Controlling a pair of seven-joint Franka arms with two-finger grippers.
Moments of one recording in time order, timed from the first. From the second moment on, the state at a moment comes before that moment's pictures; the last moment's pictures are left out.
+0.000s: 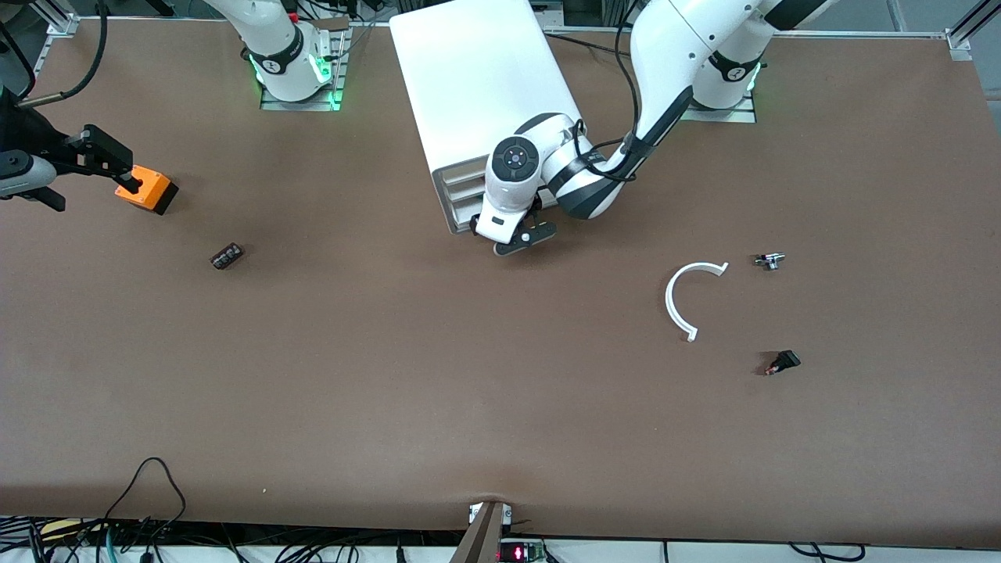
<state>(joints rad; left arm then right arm) -0.45 0.71 -0.45 -1.70 0.11 2.29 -1.32 0.12 -0.03 -0.10 -1.64 0.00 1.69 -0.27</state>
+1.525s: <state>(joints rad) -0.24 0.57 -0.28 -1.68 0.00 2.14 -0.65 0.12 -0.03 -0.08 -1.64 0.00 1.69 -0.23</state>
